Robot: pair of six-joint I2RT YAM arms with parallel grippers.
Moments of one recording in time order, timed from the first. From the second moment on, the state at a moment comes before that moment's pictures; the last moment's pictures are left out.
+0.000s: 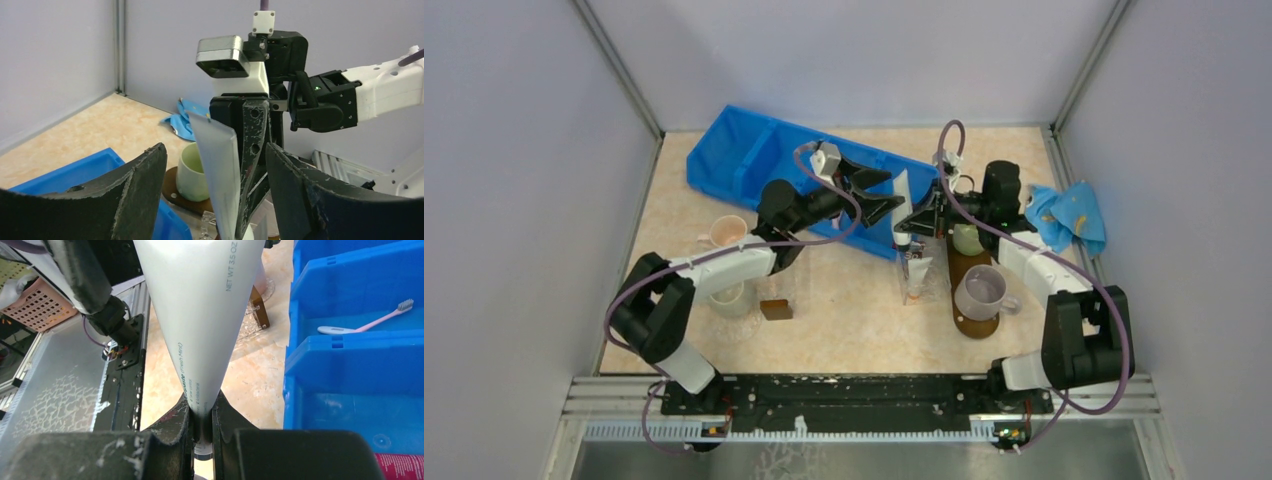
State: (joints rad) left arm -0.70 1.62 0.96 1.04 0.48 -0.40; right arm 0.16 1.38 0.83 0.34 -1.30 0.17
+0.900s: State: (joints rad) left arm -0.72 1.61 1.08 0.72 0.44 -0.37; right arm 0.16 1.38 0.85 0.18 -1.25 0.06
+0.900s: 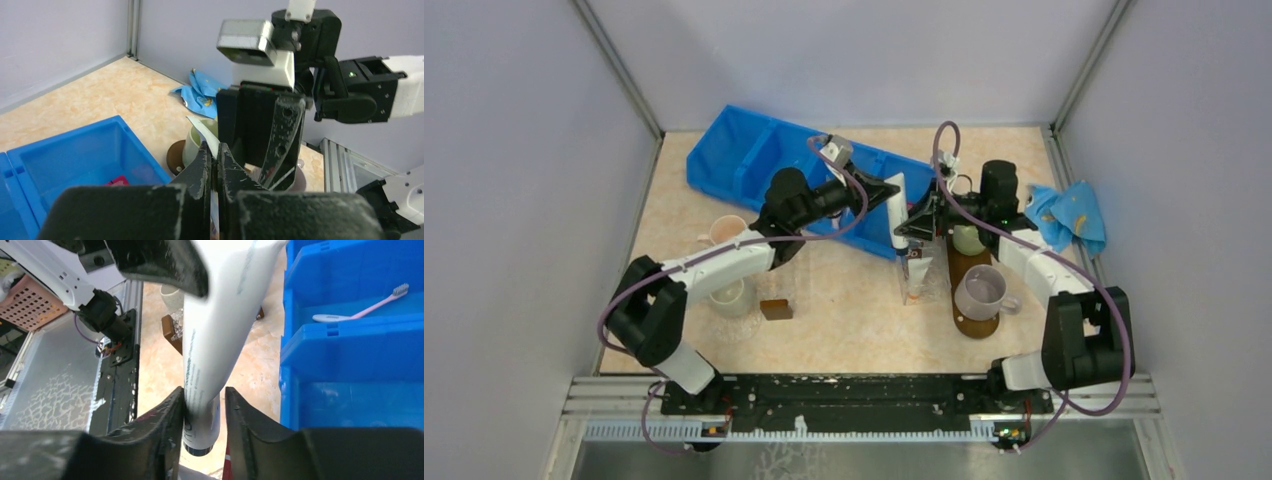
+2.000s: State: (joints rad) left arm -0.72 0.95 0.70 0.44 0.07 -0.18; right arm 0.15 1.21 0.97 -0.28 -1.31 -0.31
